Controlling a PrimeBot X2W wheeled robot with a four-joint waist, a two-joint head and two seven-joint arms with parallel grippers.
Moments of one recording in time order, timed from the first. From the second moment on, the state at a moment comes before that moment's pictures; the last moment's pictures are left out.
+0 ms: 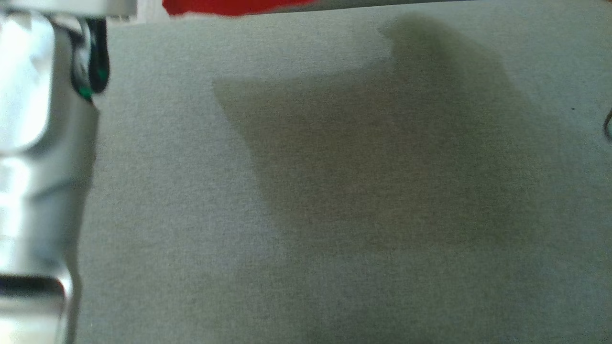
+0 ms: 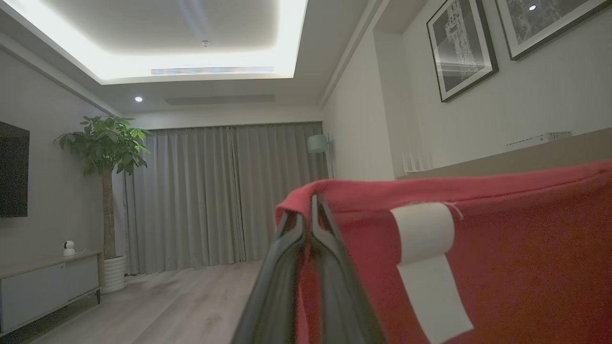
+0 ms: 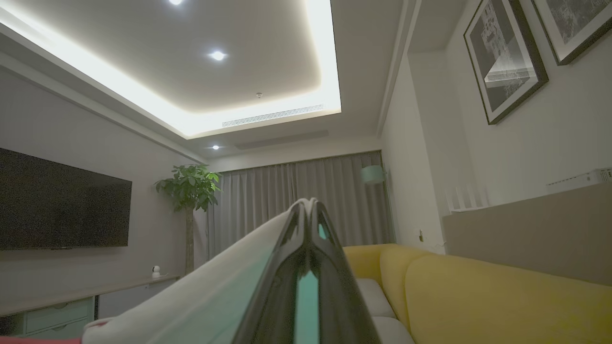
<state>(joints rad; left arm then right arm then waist) -1.07 0.26 -0.31 0.52 -0.35 -0.01 -0.26 -1.22 -0.31 0.17 0.58 0.47 0.13 -0.26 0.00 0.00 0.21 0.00</state>
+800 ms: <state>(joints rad) -0.10 0.04 -0.04 0.58 -0.32 -0.12 -0.26 -0.01 -0.26 0.21 0.43 0.70 0.13 -0.26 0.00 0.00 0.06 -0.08</state>
